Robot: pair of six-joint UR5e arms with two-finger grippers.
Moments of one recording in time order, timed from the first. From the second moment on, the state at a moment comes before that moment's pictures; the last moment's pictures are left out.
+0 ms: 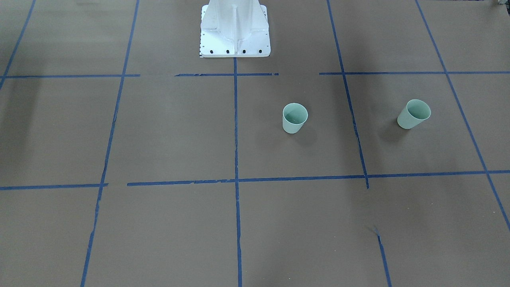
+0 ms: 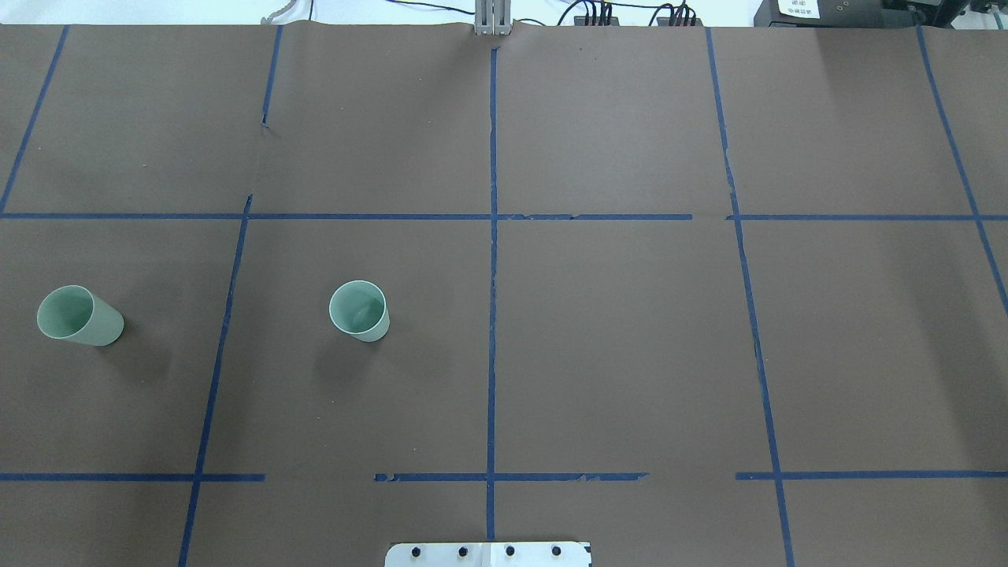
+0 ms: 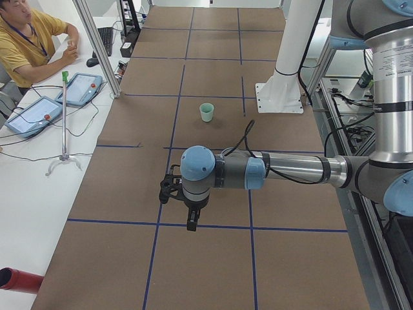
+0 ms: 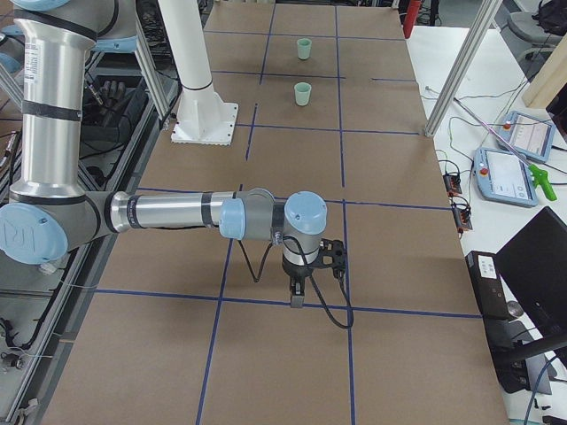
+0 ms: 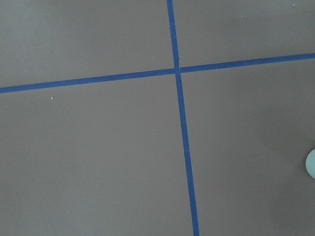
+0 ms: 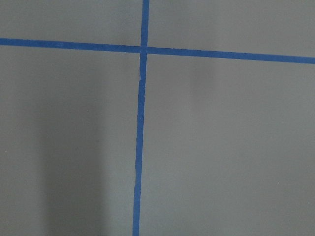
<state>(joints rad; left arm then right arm) -1.64 -1.41 -1.80 -1.54 -2.36 0.14 1.56 -1.71 1.79 -1.68 2.26 -0.04</state>
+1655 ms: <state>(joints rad) -1.22 -1.39 -1.79 -2.05 -2.30 -0.57 1.56 -1.71 1.79 -1.68 2.26 -0.04</state>
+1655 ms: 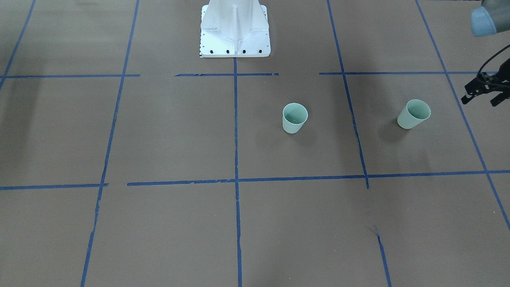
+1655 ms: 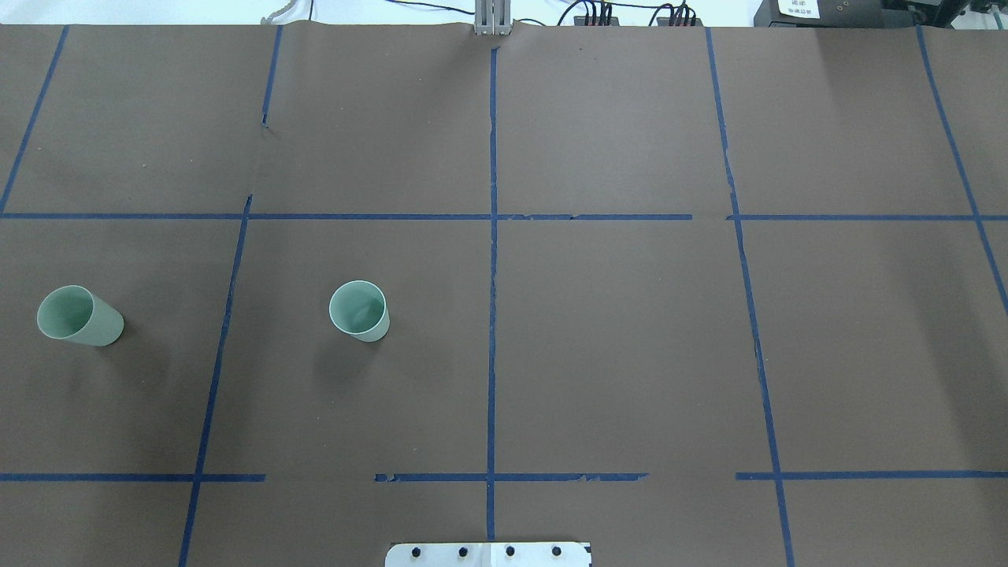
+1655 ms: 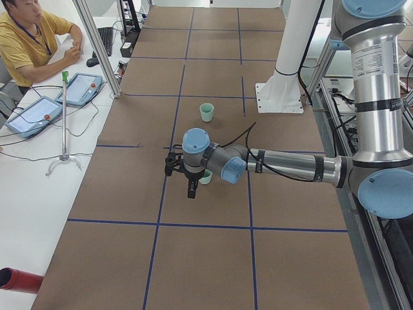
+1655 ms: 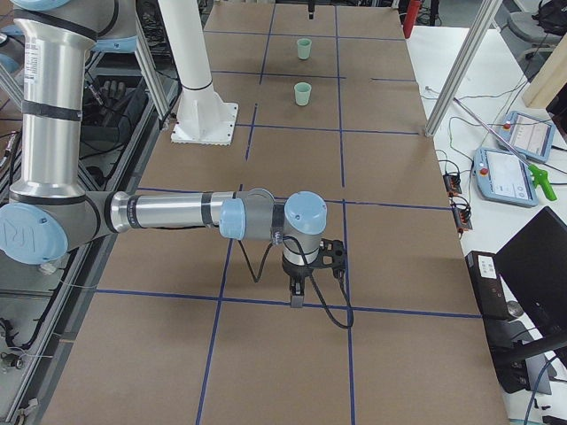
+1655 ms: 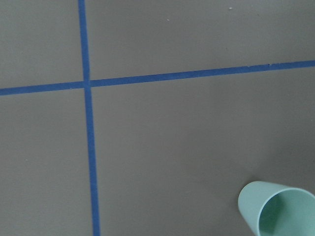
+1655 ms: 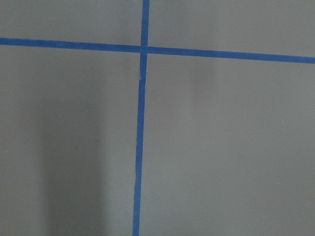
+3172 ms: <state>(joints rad) -0.95 -1.39 -1.79 -2.21 -2.13 -0.99 1.56 -1.71 1.79 -1.68 2.26 -0.04</state>
